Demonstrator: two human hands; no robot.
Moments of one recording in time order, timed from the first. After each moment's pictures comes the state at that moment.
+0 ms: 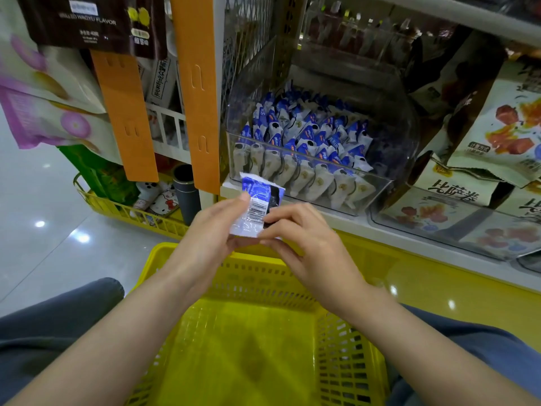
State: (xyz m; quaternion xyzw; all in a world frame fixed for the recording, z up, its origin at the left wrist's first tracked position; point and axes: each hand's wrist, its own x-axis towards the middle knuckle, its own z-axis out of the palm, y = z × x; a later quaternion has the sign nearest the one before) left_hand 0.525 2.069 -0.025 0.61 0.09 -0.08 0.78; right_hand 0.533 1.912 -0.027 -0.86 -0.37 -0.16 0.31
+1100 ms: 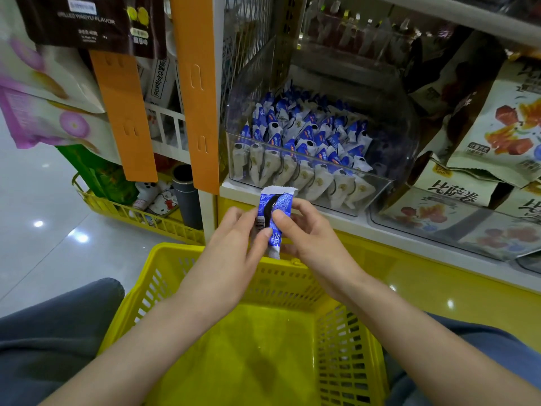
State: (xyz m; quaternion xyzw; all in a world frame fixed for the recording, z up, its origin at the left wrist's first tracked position) left_hand 0.511 2.057 -0.043 0.88 -0.08 0.10 0.45; right_hand 0.543 1.921 -0.025 -0.70 -0.04 0.16 0.70
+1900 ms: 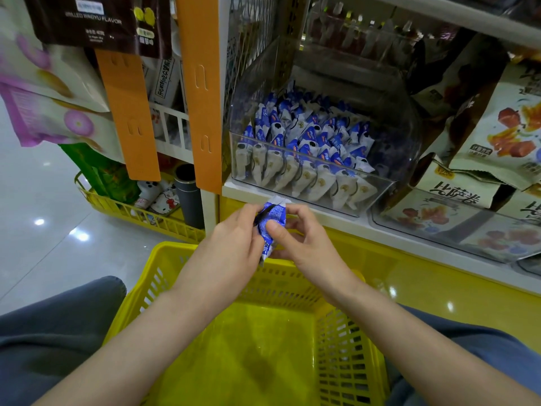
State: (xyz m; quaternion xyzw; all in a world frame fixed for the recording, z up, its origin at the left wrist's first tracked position) left_hand 0.509 2.060 -0.036 0.92 -0.07 0.11 0.37; right_hand 0.537 1.927 -0.030 -0.72 -0.06 0.15 0.67
